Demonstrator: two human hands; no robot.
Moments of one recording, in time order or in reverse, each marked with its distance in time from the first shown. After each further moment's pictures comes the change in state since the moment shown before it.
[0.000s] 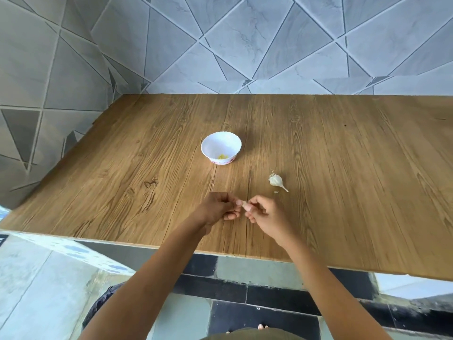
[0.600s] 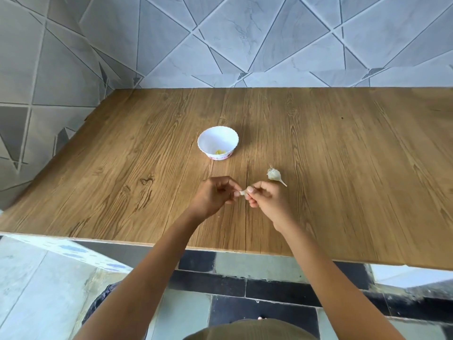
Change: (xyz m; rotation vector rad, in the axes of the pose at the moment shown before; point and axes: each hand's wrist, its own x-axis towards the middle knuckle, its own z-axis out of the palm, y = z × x) left_hand 0.010 0.003 -0.011 0.379 0.010 0.419; right_hand 0.012 -0.012 -0.005 0.214 0.100 0.124
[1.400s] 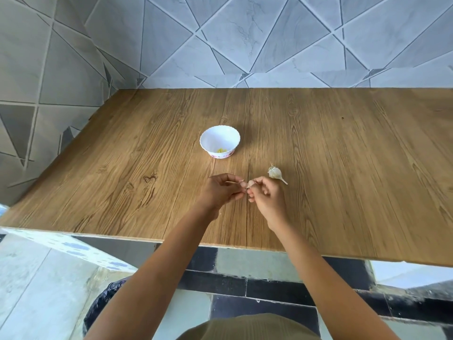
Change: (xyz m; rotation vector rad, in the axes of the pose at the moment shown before) left_hand 0.000 0.023 0.015 -0.531 0.145 -0.393; right_hand -0.005 0.002 0.014 -0.011 0.167 -0.149
